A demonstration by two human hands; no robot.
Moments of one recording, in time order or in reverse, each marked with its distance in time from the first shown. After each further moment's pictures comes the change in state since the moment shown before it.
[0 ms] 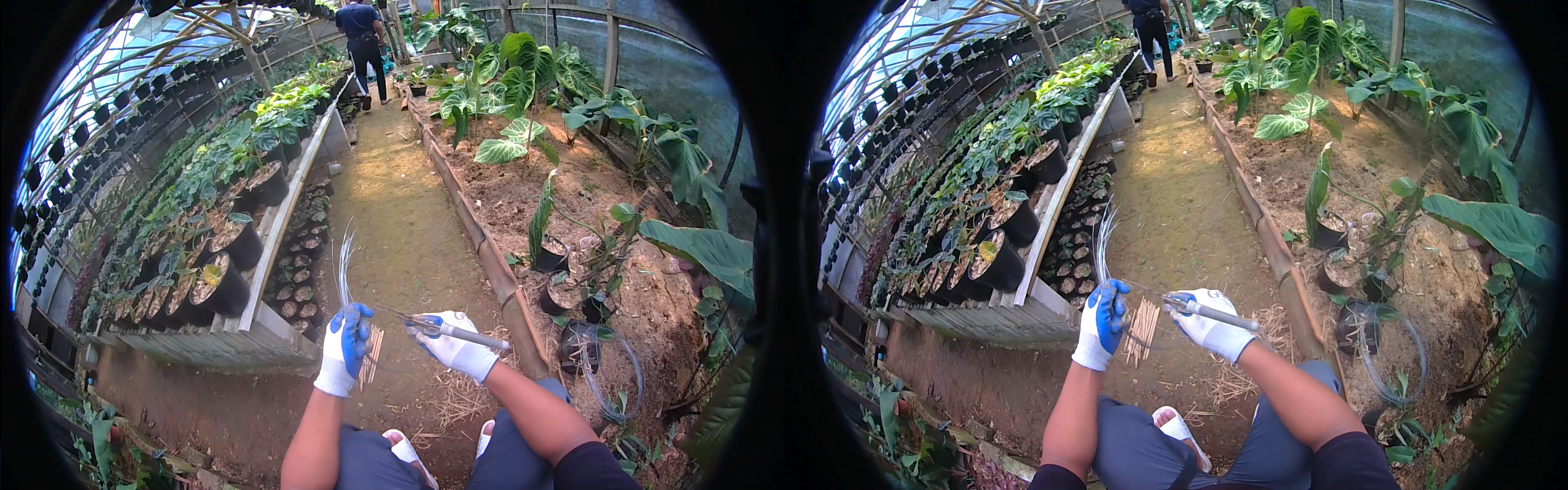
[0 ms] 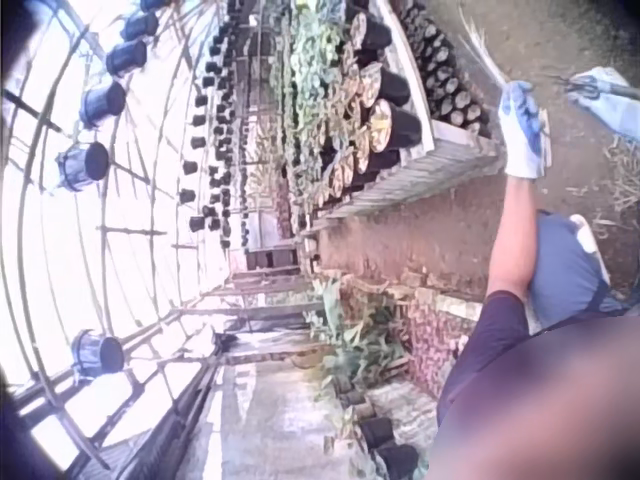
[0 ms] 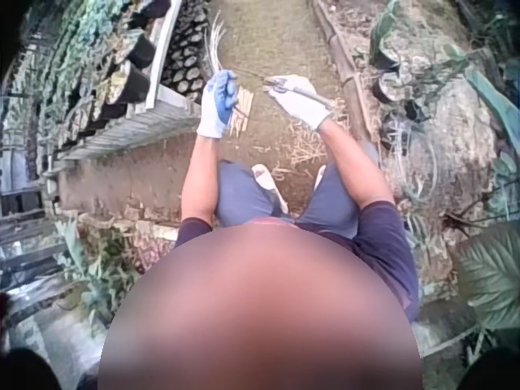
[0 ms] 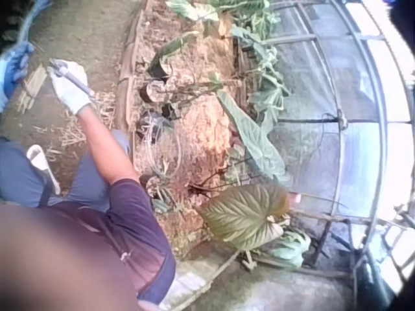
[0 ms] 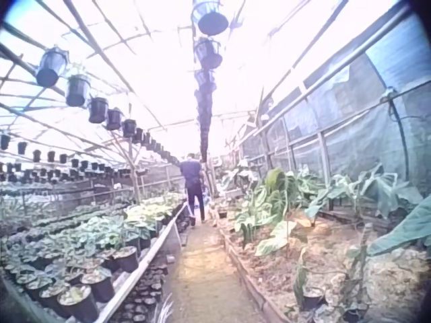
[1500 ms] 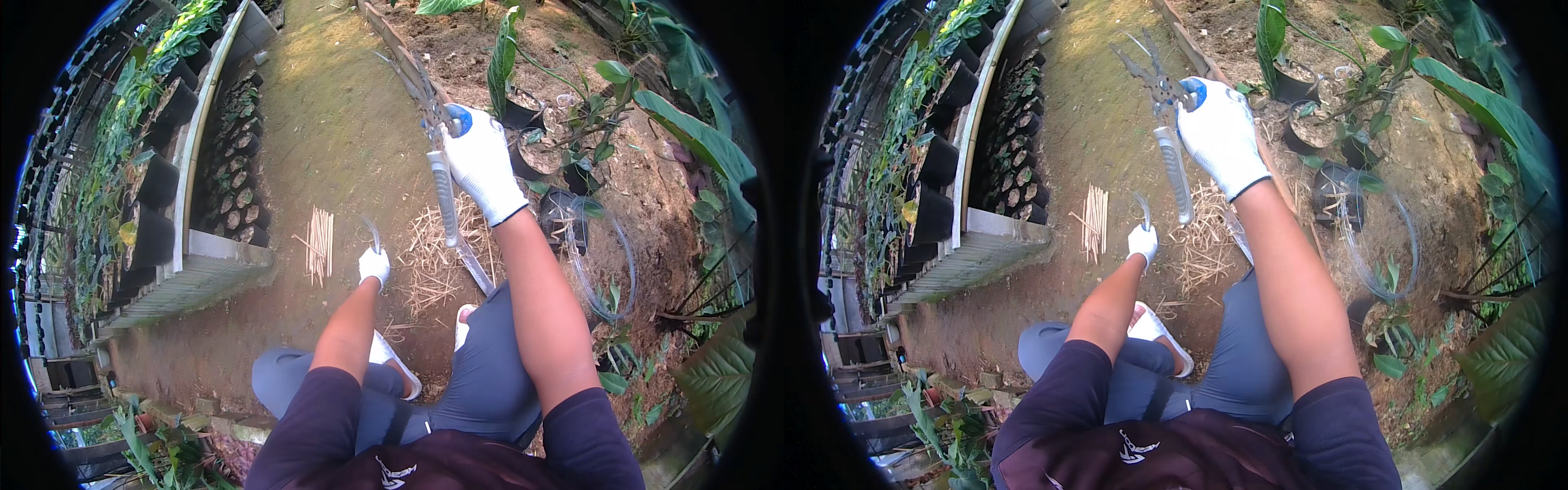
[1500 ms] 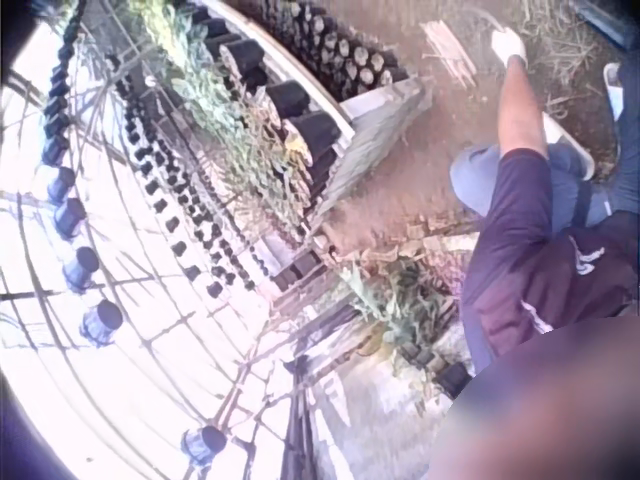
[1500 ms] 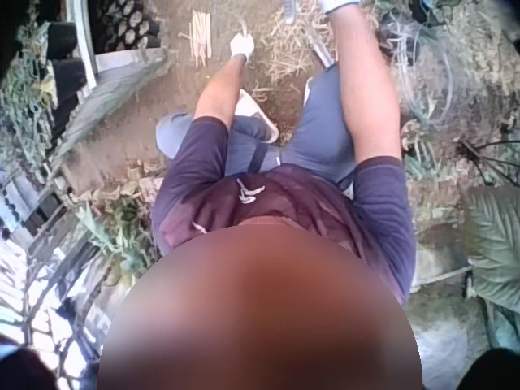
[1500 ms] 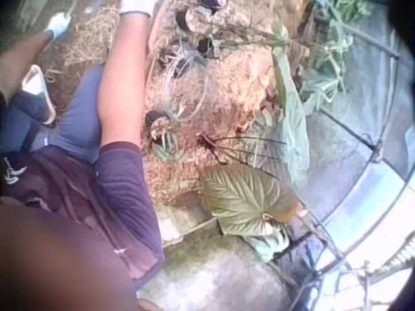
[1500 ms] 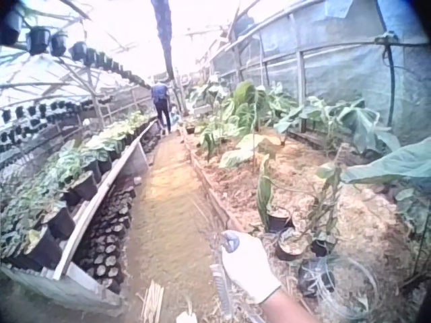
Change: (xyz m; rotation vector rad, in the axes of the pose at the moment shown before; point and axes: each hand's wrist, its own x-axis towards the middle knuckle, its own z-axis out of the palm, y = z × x) left_hand 0.066 -0.369 -0.028 1.274 0.138 -0.324; right_hand 0.015 0.097 -0.086 -0.092 0.514 0.301
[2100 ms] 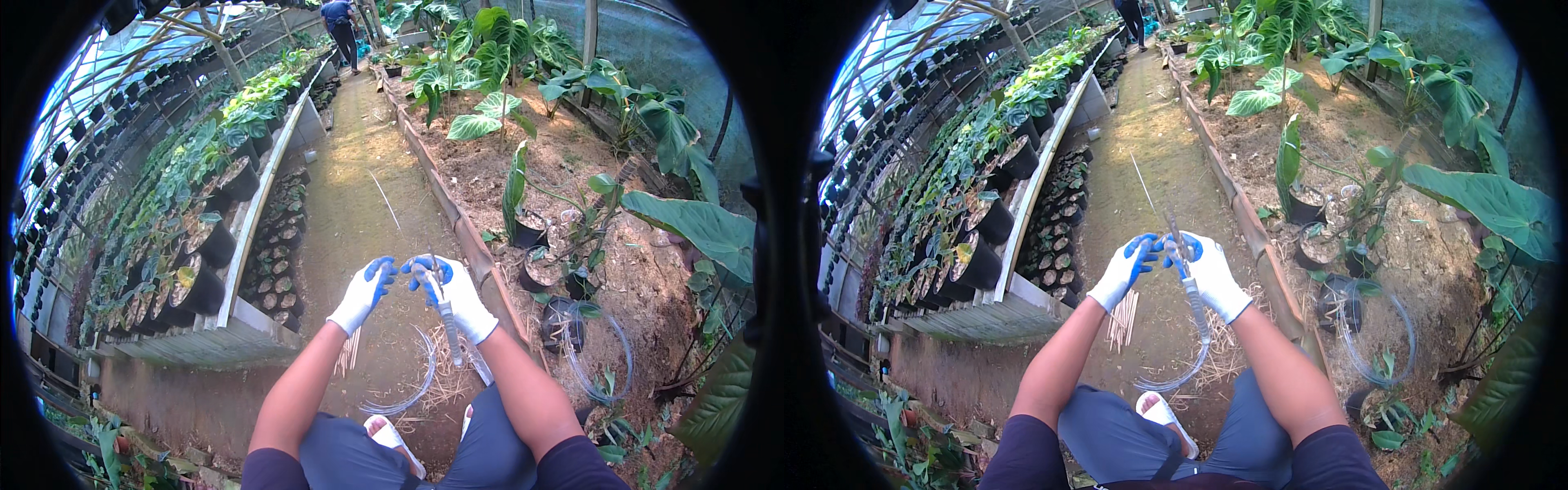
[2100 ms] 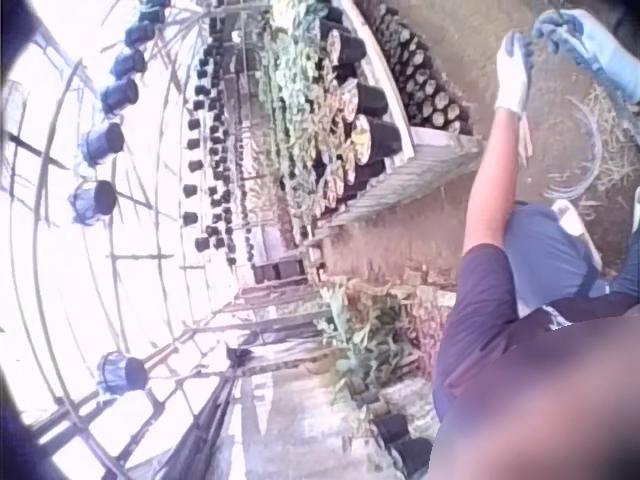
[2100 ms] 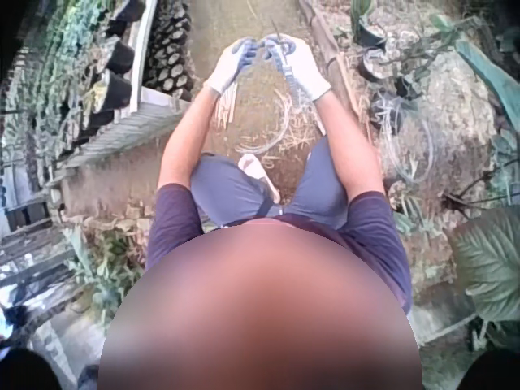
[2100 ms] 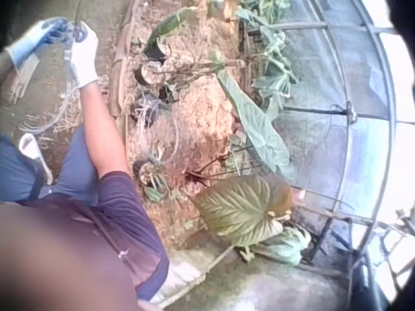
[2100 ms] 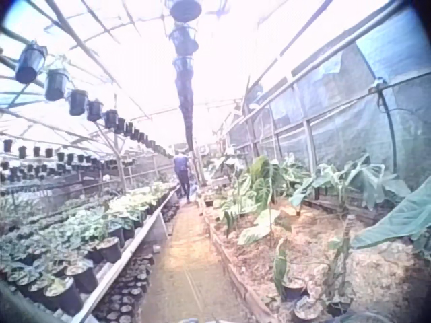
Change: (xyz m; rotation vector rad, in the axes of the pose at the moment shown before) left_hand -0.039 0.179 -0.272 -0.687 -0.293 0.498; right_hand -0.033 -0.045 0.021 0.852 -0.485 0.137
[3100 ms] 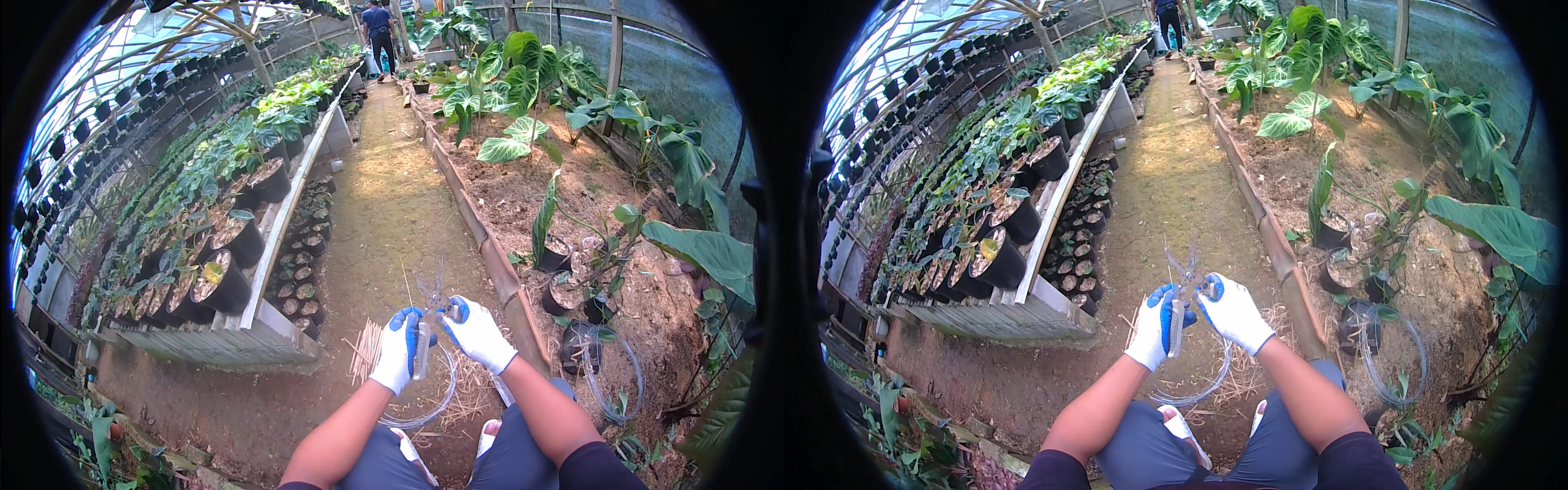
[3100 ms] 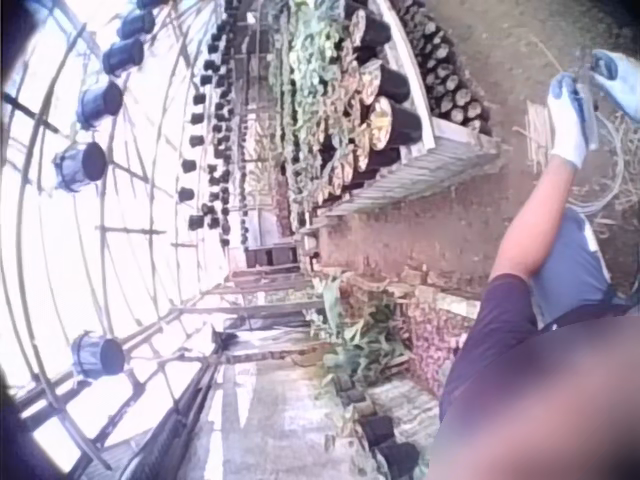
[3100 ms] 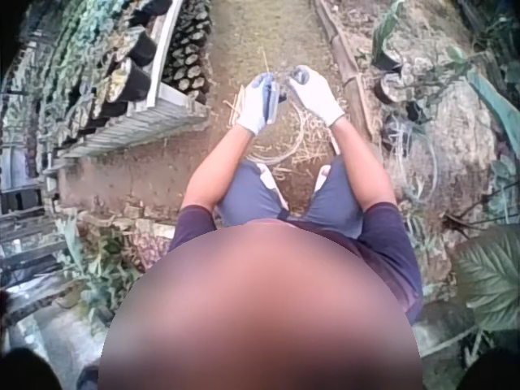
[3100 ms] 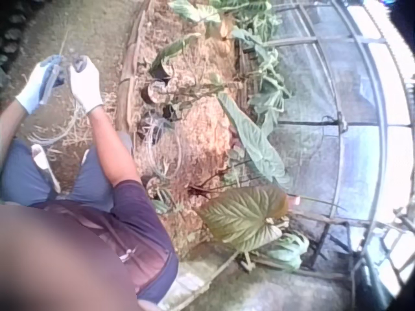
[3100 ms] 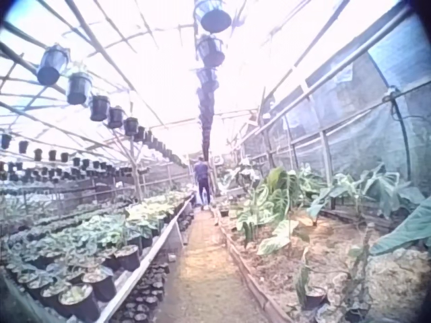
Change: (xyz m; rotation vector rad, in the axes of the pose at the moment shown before) left_hand -0.085 -0.009 0.029 -0.648 0.271 -0.124; right_hand -0.016 0.018 0.036 -0.597 0.044 -0.011
